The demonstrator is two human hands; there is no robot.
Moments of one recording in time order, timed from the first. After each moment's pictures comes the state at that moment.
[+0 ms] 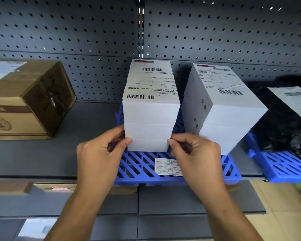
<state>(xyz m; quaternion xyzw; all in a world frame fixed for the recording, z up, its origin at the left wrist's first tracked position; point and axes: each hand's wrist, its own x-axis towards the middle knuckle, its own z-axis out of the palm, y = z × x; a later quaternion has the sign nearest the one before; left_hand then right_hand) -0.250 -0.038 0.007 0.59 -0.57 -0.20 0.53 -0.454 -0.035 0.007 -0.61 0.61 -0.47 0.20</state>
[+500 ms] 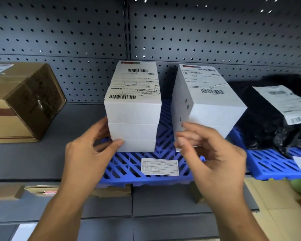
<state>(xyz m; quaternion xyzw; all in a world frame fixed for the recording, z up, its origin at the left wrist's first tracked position) -0.254 -0.037 0.016 0.58 -0.58 -0.27 0.50 -0.490 -0.008 0.025 -0.64 0.46 -0.61 0.10</state>
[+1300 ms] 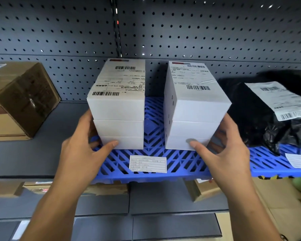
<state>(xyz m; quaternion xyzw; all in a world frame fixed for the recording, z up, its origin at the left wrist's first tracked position) -0.268 -0.037 0.016 0.60 -0.59 -0.27 0.47 -0.561 -0.018 0.011 -0.56 0.60 -0.53 0.22</state>
